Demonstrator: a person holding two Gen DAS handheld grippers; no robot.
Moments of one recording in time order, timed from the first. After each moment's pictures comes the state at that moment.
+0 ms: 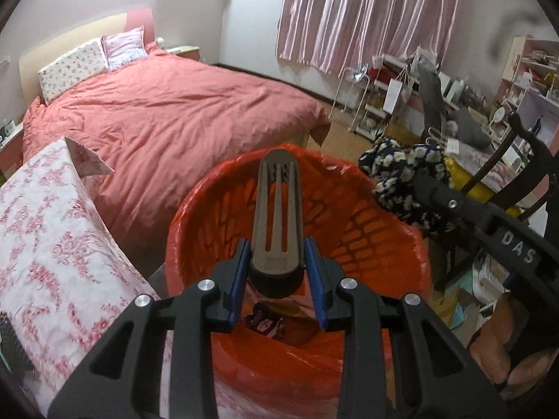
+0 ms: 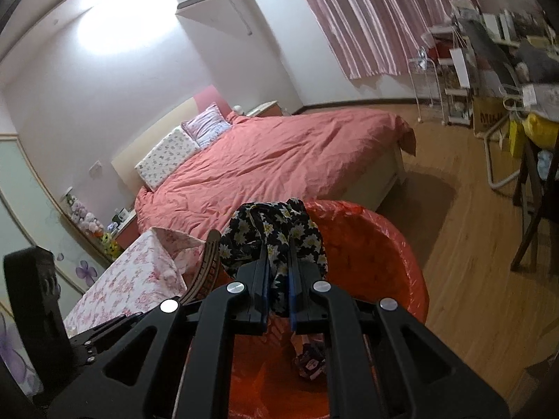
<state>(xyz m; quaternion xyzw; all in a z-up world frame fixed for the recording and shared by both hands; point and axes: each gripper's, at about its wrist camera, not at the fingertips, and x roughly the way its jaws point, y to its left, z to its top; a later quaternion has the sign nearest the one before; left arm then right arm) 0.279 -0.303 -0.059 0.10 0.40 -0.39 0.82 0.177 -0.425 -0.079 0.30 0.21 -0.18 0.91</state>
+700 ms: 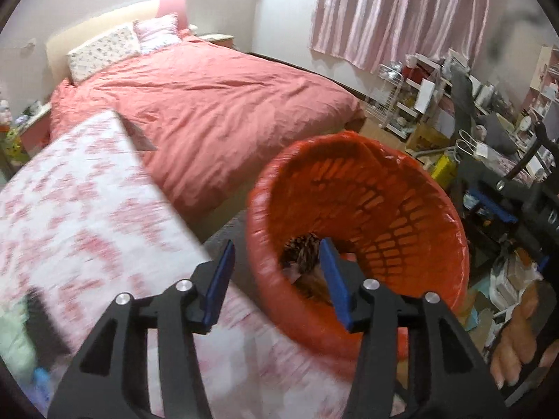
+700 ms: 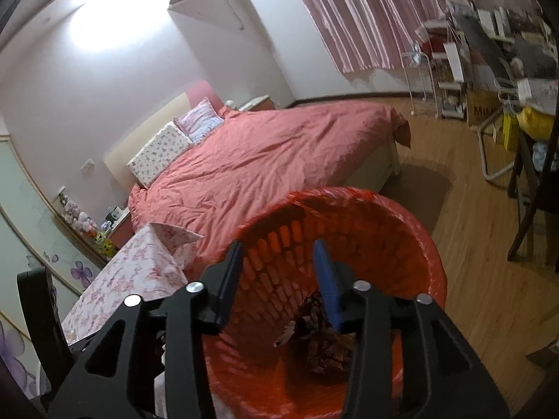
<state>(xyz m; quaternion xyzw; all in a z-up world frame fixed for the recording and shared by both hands) 0.292 -0.231 -0.052 0.10 0.41 -0.31 0.85 0.175 -0.383 -0.051 0.28 0.22 -0.19 0.92</state>
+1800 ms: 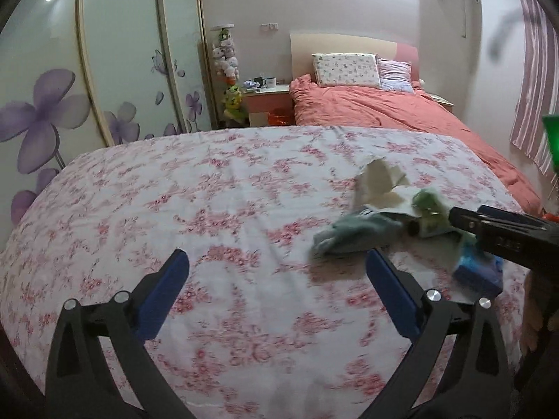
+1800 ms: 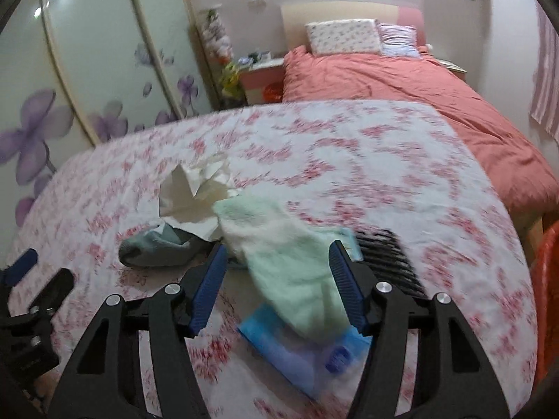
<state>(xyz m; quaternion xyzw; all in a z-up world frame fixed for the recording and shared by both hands) 0.224 0.192 -0.025 0.00 0.34 0.09 0.94 0.326 -0.033 -0.084 0.02 0.40 0.12 0.91</state>
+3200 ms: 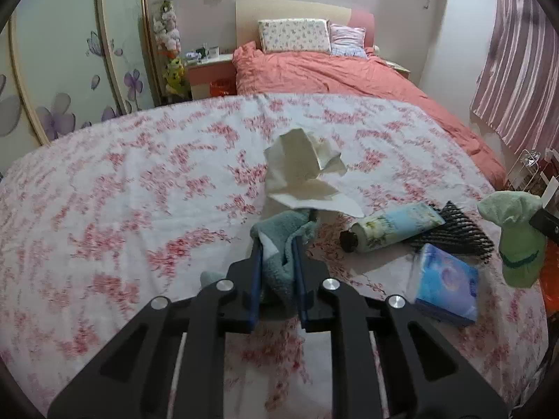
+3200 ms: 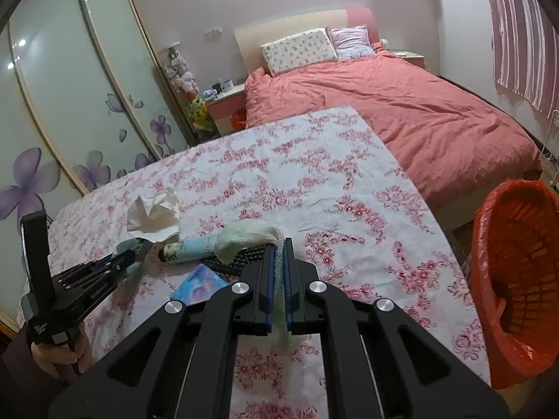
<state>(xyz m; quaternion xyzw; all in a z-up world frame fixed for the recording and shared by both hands) 0.292 0.129 -0.047 0.00 0.40 -0.02 0.92 0.278 -0.146 -0.052 0.12 0.35 0.07 0.93</state>
